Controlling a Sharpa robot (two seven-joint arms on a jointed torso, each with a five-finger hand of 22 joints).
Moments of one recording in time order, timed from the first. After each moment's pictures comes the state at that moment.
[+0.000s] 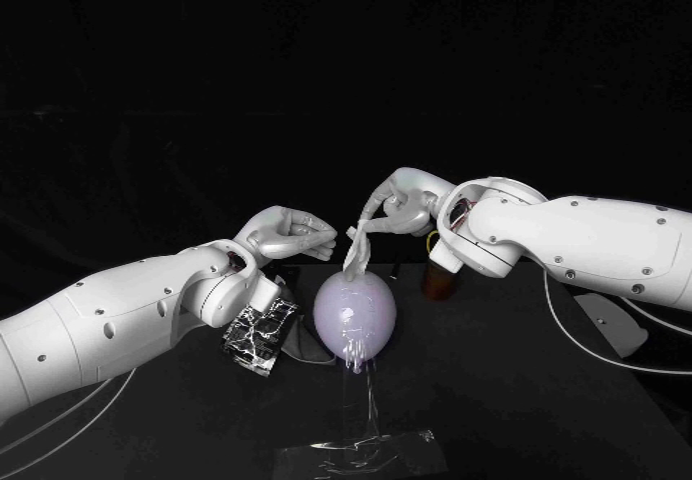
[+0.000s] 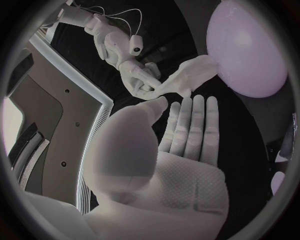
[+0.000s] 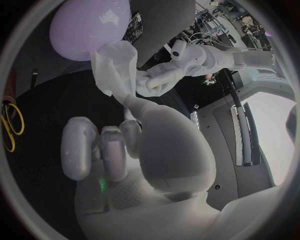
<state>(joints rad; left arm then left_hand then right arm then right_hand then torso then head) 1.25 -0.62 -0.06 1.29 -0.41 -0.19 0.25 1.38 -0.17 0.54 0.13 0.05 0.86 0.19 0.43 0.35 1.16 0.14 0.07 0.07 1.02 0.11 0.24 0.38 0.17 0.92 0.24 0.29 0.11 1.49 -0.78 -0.16 1.56 -0.92 -0.31 -0.20 1.42 -0.04 0.50 0.07 0.05 1.01 0.09 0.40 0.38 1.41 0.04 1.40 1.31 1.47 -0.04 1.57 1.31 0.05 1.46 0.06 1.34 1.31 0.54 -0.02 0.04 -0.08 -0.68</state>
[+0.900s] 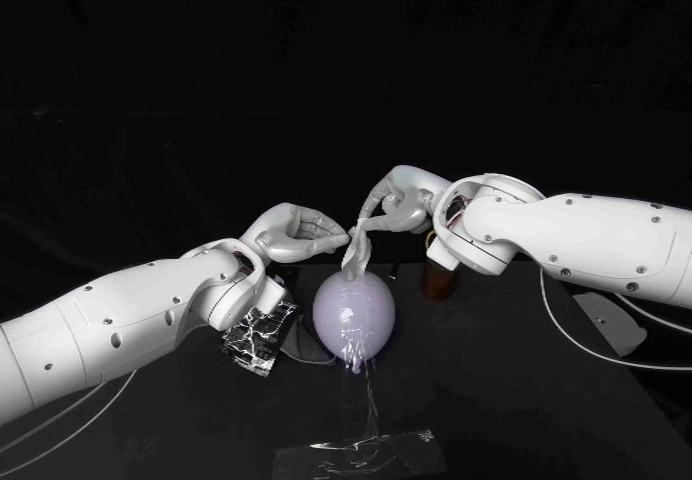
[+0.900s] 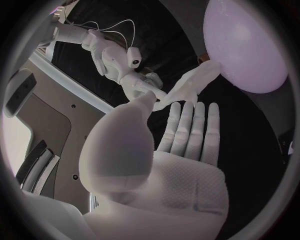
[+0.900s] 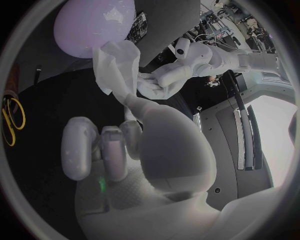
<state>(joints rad) 1.25 -0.61 -0.06 1.32 -0.56 -0.24 0.30 1.33 -0.24 0.33 0.23 0.05 0.86 0.19 0.38 0.34 1.04 0.17 0.08 0.08 0.84 0.16 0.23 0.41 0.16 0.81 0.29 0.20 0.07 1.49 -0.77 -0.16 1.56 -0.95 -0.33 -0.25 1.40 -0.05 0.51 0.06 0.04 1.01 0.09 0.41 0.38 1.43 0.03 1.40 1.31 1.46 -0.05 1.56 1.31 0.05 1.46 0.06 1.34 1.31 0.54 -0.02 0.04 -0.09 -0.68</state>
